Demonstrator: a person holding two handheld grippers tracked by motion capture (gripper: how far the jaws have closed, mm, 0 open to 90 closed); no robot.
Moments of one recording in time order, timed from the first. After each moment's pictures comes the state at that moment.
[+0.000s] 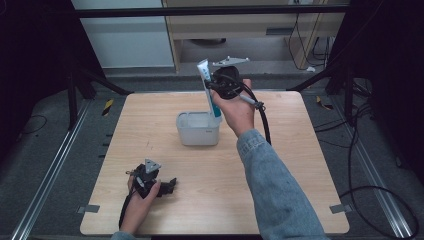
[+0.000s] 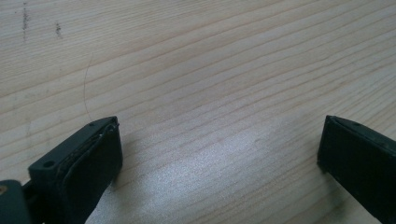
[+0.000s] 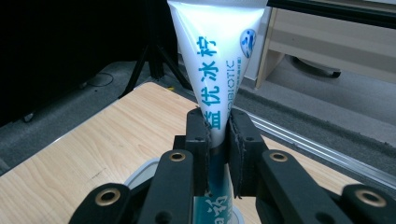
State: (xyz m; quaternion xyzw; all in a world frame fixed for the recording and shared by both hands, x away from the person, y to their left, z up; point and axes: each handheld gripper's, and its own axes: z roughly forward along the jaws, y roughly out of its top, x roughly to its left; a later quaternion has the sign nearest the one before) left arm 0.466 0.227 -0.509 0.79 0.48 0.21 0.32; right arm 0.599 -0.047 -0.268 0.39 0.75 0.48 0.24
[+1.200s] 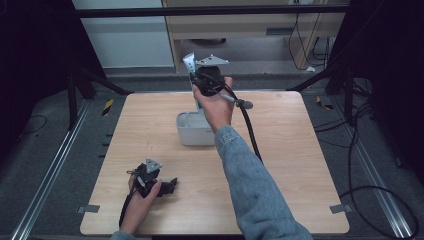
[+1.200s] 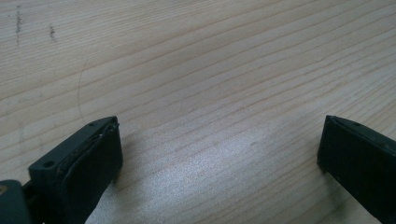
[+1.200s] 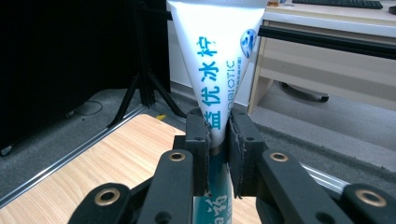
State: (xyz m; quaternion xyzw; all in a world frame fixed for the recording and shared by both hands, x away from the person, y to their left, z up) left arm 0.468 0.225 -0.509 0.79 0.48 0.21 0.32; right arm 0.623 -0.001 -0.283 0.39 0.71 0.51 0.29
